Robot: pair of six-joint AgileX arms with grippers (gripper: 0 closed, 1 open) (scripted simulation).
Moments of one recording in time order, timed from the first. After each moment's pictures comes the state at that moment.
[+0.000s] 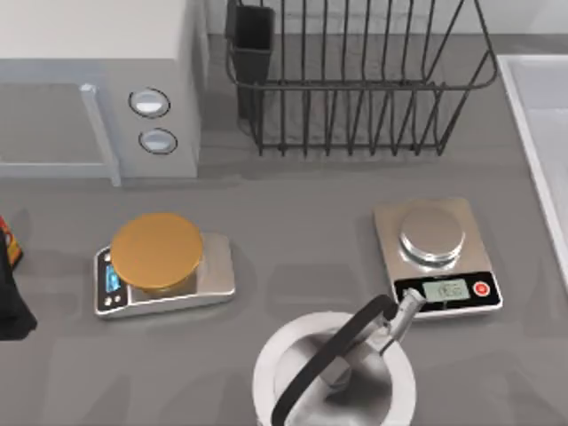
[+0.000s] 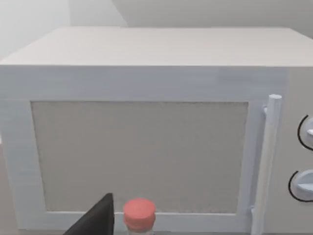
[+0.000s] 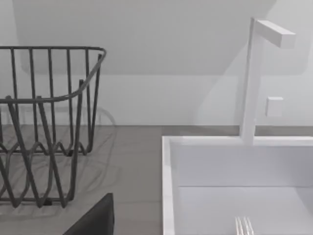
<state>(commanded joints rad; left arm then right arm) 0.00 0.00 0.00 0.00 0.00 0.00 0.00 0.00 0.00 0.00 0.00 0.00</state>
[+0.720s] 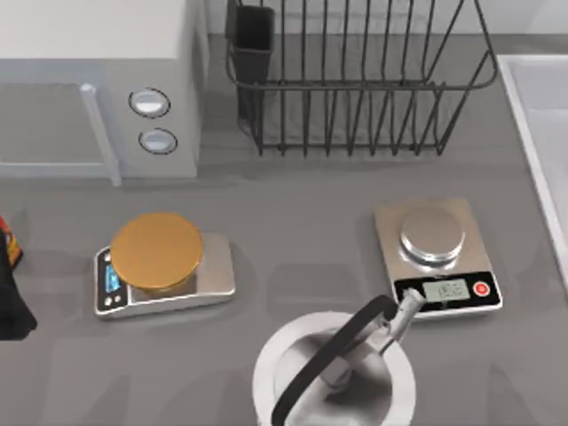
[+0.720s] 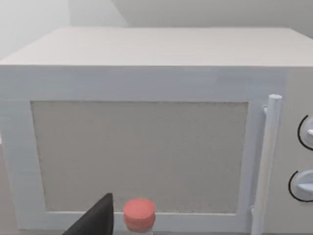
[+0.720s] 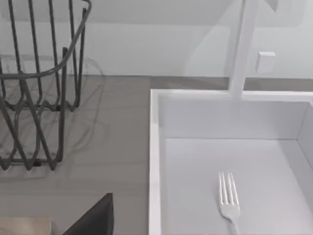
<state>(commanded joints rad) 0.00 0.00 0.00 0.00 0.00 0.00 -0.03 0.34 0.30 -0.18 0.00 -0.03</state>
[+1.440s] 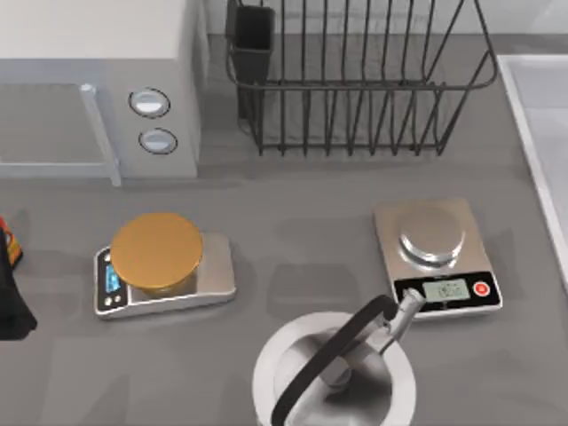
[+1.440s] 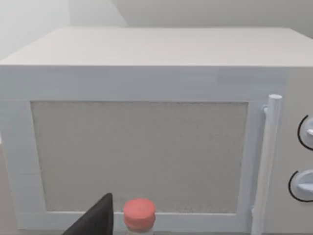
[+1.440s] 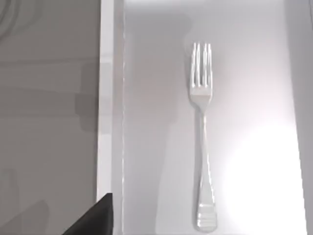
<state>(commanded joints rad) 0.00 0.00 0.00 0.00 0.00 0.00 -0.12 1.50 1.34 -0.79 0.00 -0.11</state>
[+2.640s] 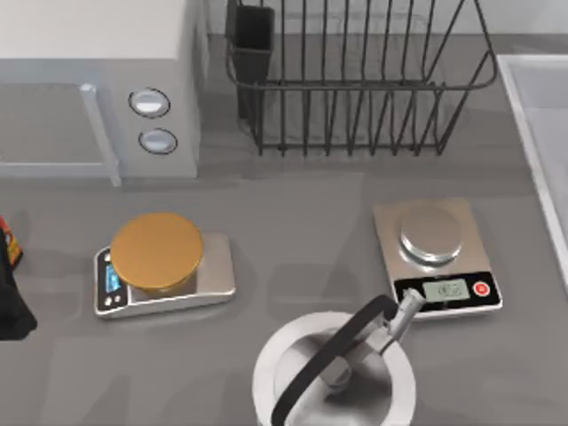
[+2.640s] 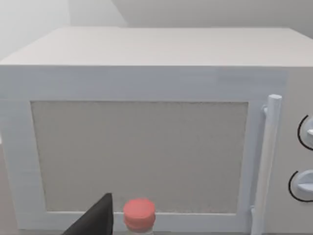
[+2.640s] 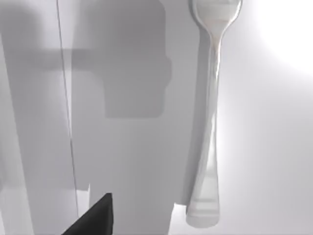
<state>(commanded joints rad) 0.00 0.00 0.00 0.00 0.00 0.00 -0.19 2.46 2.19 -1.30 0.01 -0.18</state>
